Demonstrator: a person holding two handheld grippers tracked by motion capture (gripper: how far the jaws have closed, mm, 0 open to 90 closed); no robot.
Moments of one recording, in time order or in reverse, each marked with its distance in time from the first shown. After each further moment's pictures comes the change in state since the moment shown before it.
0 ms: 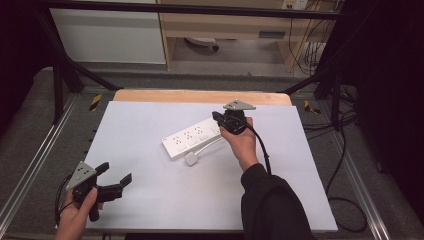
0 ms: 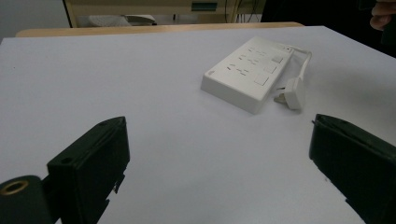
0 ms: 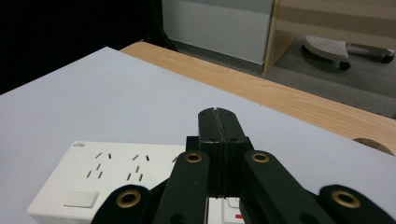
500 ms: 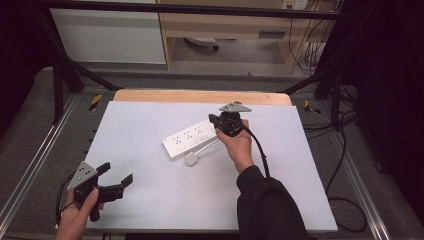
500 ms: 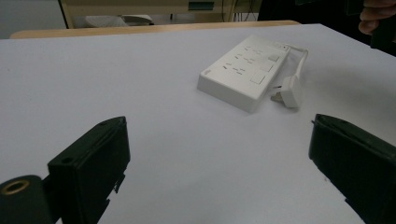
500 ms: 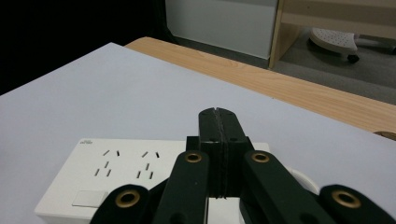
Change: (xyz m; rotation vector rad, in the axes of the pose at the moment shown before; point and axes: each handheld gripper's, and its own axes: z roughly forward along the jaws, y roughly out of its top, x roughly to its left) left arm -0.002 0.000 0.001 -0.006 -0.016 0.010; right arm 0.008 -0.007 0.009 0.012 0.015 0.021
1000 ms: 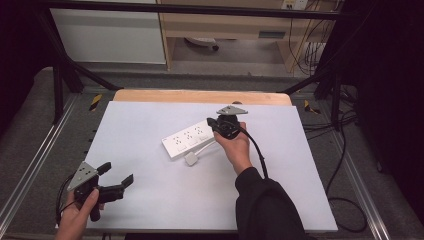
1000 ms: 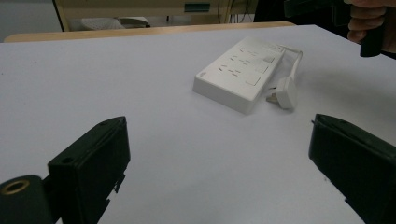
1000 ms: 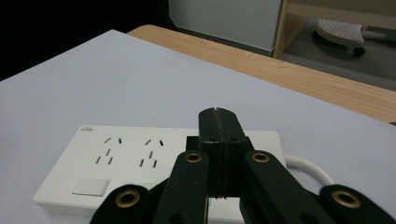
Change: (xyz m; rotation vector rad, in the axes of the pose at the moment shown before) left arm -0.001 0.001 0.000 -0.001 -0.007 0.009; right arm 0.004 -0.009 0.007 0.034 0.009 -0.010
